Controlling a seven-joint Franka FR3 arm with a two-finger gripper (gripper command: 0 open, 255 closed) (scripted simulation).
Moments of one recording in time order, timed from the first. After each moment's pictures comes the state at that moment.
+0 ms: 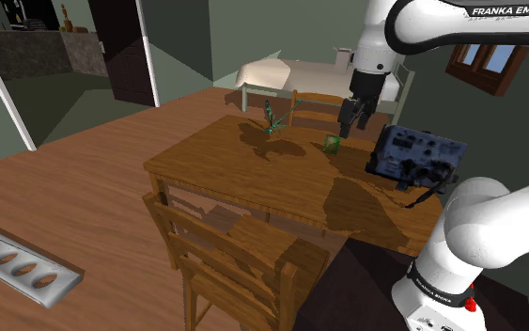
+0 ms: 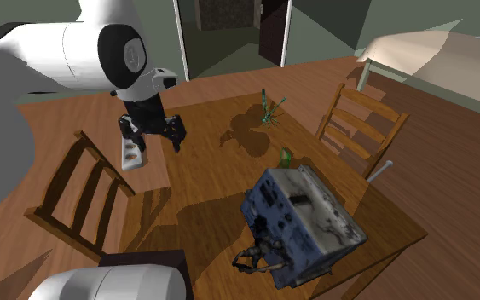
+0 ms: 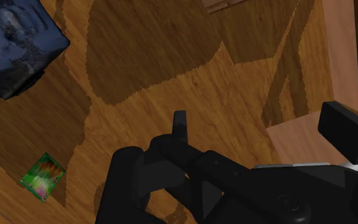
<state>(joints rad) -0.02 -0.80 -0.05 -2.41 -0.06 1.65 0.08</state>
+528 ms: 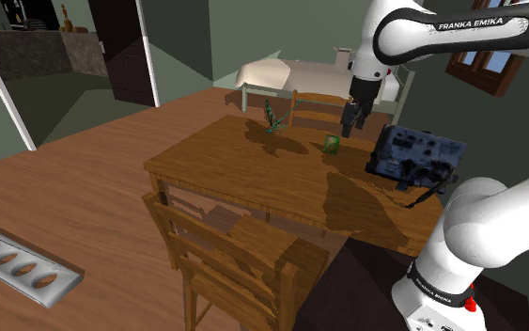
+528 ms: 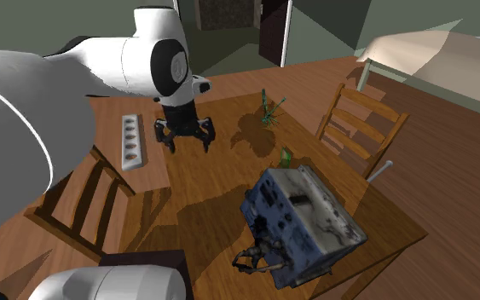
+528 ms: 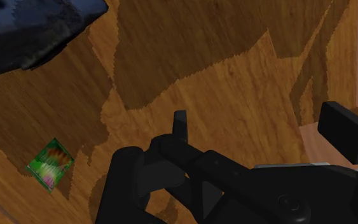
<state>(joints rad) -0.04 -0.69 -0.19 -2.40 -0.15 1.75 -0.11</state>
